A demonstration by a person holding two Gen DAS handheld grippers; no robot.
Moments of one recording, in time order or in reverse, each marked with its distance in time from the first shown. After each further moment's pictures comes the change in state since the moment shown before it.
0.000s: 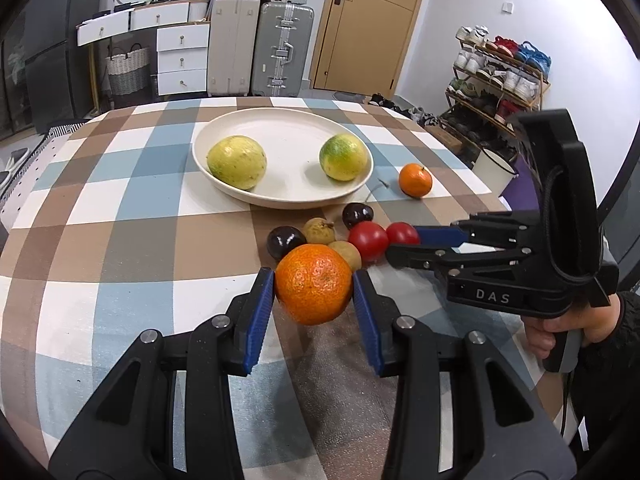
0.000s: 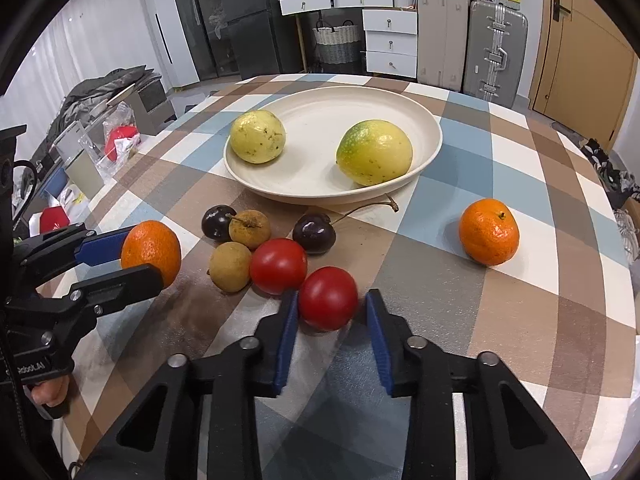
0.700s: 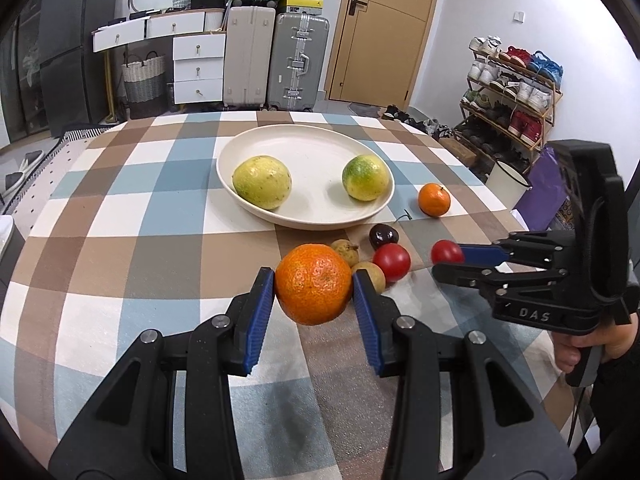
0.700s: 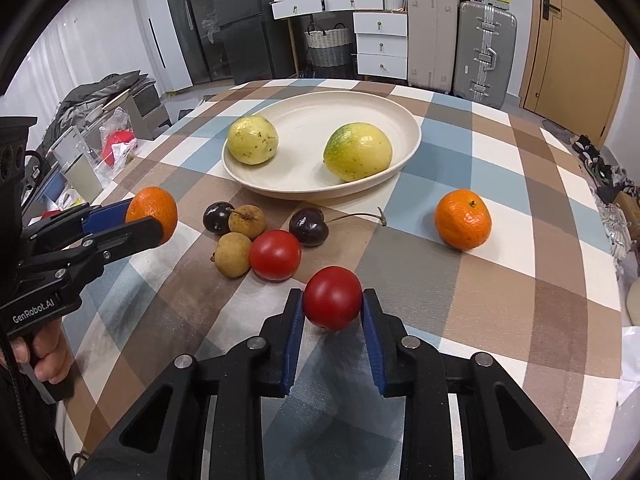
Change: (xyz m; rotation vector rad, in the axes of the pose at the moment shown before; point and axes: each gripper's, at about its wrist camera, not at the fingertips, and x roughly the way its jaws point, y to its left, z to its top) left arm -0.002 0.008 0.011 -0.009 -0.042 0.065; right arm -0.024 -0.006 -0.007 0.019 -0.016 -0.042
